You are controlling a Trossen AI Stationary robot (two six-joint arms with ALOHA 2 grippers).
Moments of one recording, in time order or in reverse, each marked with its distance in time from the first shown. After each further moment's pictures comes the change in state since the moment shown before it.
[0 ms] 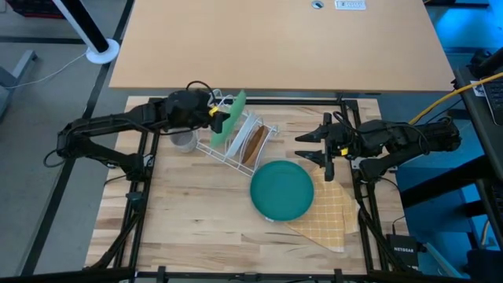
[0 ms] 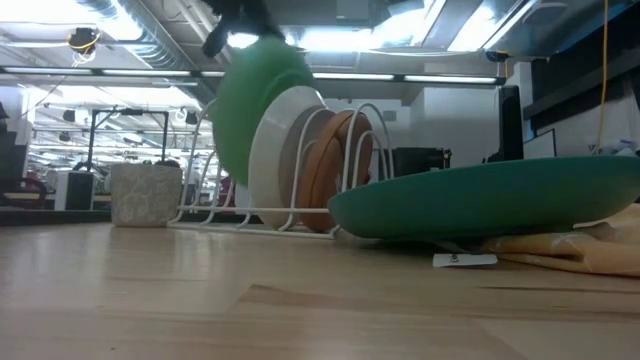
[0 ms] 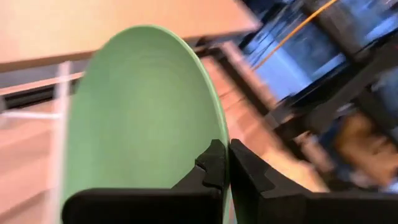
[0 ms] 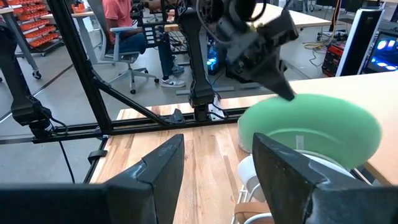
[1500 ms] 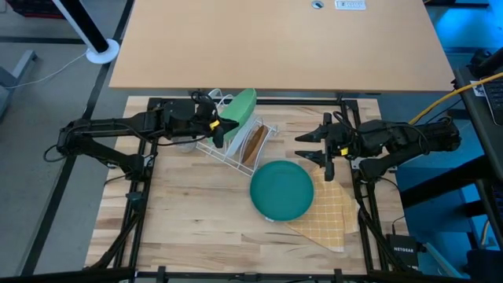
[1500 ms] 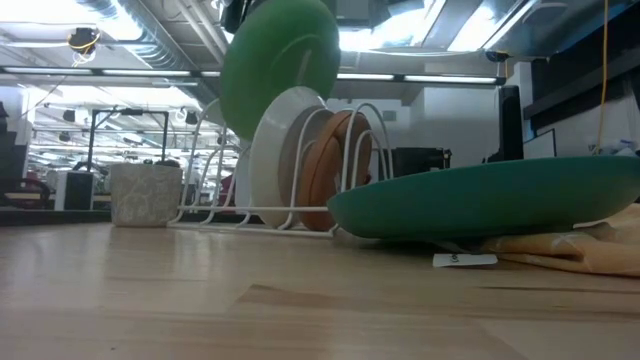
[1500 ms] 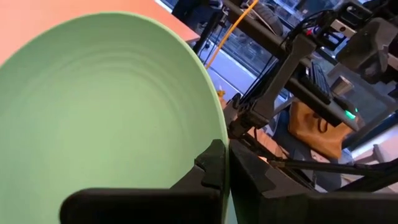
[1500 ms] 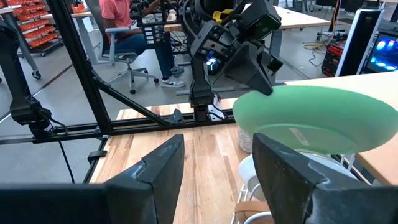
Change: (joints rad) left arm -0.129 0.006 -0.002 0.184 0.008 0.118; right arm 0.000 0.000 0.000 0.000 0.000 0.000
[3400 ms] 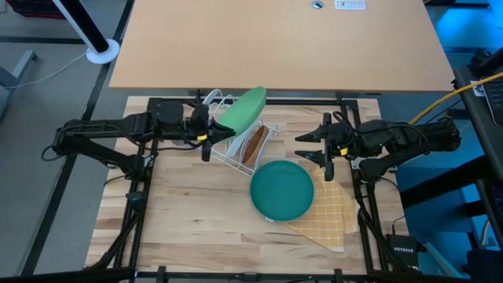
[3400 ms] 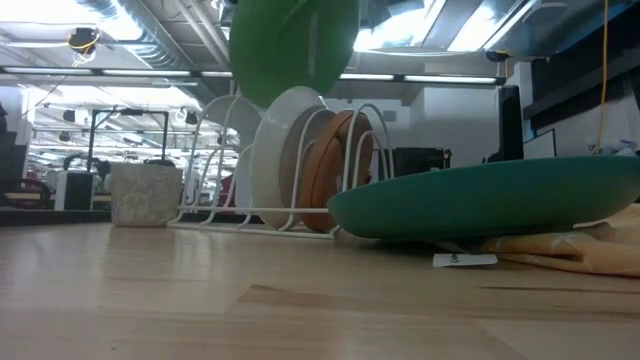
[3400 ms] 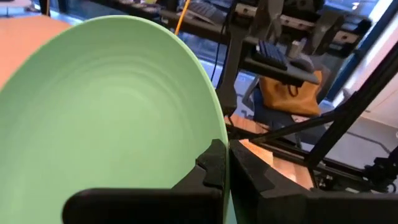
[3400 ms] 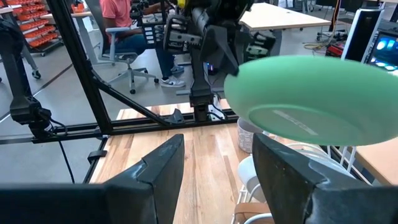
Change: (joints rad) left arm -0.067 -0.063 0.000 0.022 0.109 0.316; right arm 0.000 0.000 0.000 0.000 0.000 0.000
